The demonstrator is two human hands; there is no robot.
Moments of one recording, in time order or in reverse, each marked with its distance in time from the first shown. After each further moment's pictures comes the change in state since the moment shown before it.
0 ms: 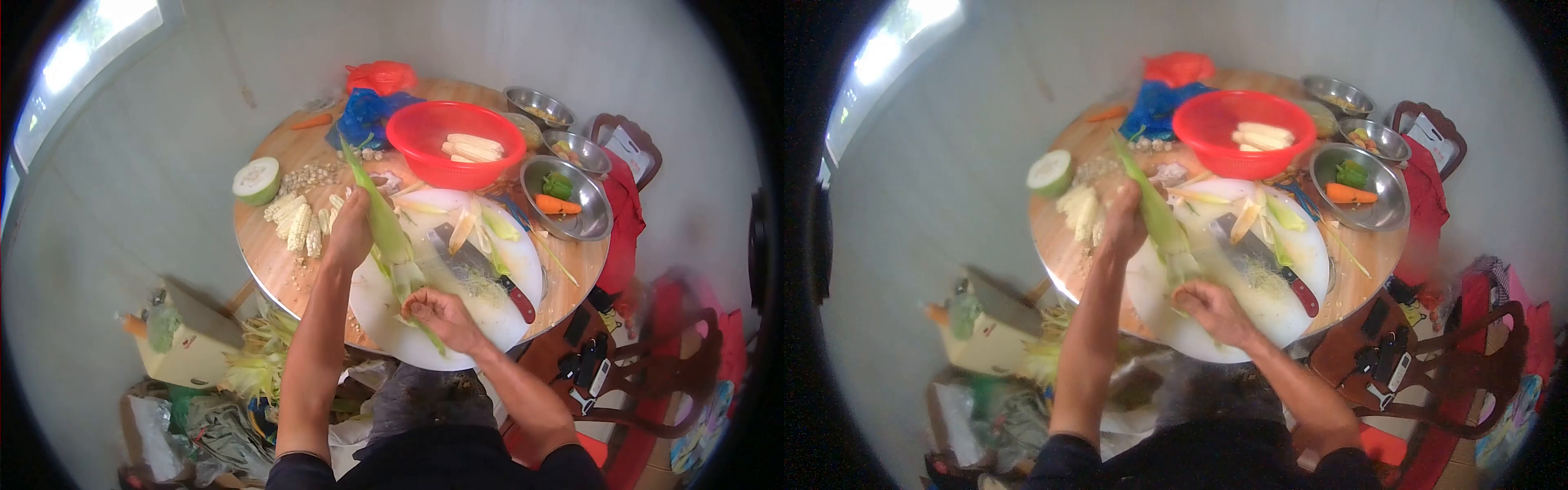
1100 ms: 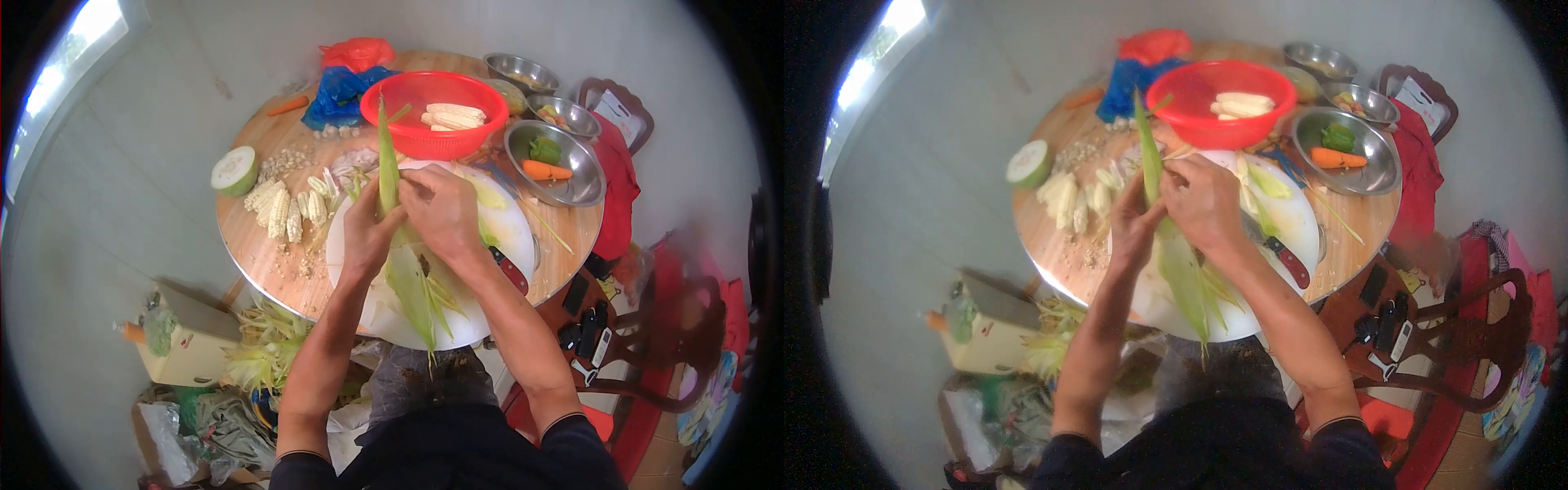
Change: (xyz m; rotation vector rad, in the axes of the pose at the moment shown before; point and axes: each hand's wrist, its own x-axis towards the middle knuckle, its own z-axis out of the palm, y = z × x) left_hand -0.040 -0.038 0.054 0.543 0.021 0.228; right_hand 0.083 -0.093 -0.020 -0.673 0.605 -0.518
